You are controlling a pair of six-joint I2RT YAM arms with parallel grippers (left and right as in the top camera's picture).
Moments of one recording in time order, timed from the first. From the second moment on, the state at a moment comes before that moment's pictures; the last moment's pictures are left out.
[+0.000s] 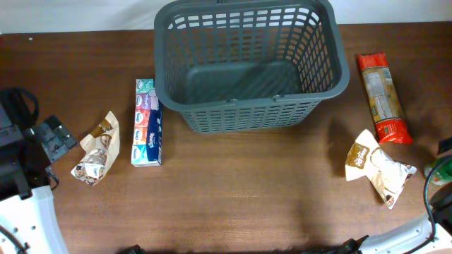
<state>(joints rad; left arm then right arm) 0.38 1.22 1.57 -1.34 -0.34 -0.25 -0.92 2.00 1.60 -1.14 0.09 0.43</state>
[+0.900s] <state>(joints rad) 0.38 1.22 1.57 -1.34 -0.34 -0.25 -0.95 2.11 1.59 -1.11 0.02 0.40</state>
